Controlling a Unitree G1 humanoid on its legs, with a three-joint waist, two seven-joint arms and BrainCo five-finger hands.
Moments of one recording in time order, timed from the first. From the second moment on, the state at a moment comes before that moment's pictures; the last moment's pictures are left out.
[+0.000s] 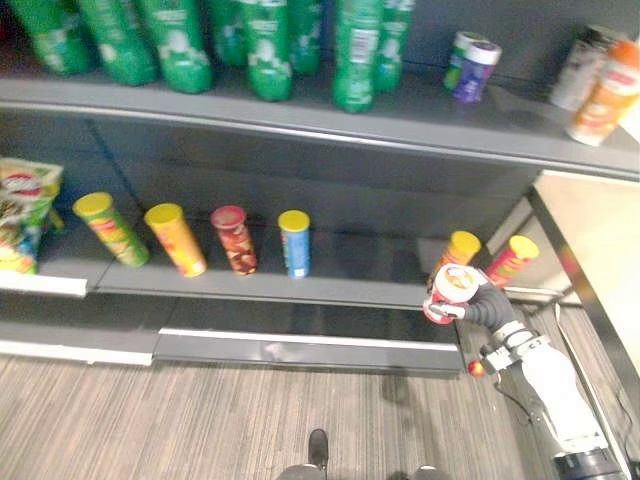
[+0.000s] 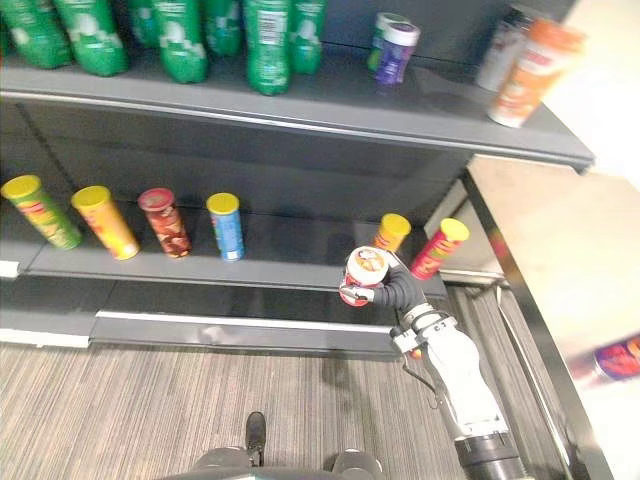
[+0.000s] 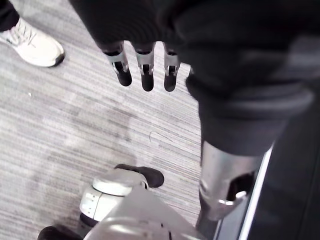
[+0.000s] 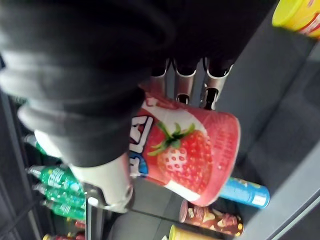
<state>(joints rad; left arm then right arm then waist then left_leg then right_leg) 0.25 0.20 0.06 1.05 -0.30 -0.06 0.12 0.00 -0.40 0.08 -0.05 0.24 -0.21 0.30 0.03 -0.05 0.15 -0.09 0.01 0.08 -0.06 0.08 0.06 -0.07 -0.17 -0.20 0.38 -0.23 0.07</state>
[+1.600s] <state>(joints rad) 0.23 0.23 -0.03 1.07 -0.09 -0.08 0.11 -0.42 -0.54 0.11 -0.25 0.40 -0.01 0.31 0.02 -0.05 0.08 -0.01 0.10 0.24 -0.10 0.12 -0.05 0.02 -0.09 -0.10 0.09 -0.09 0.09</state>
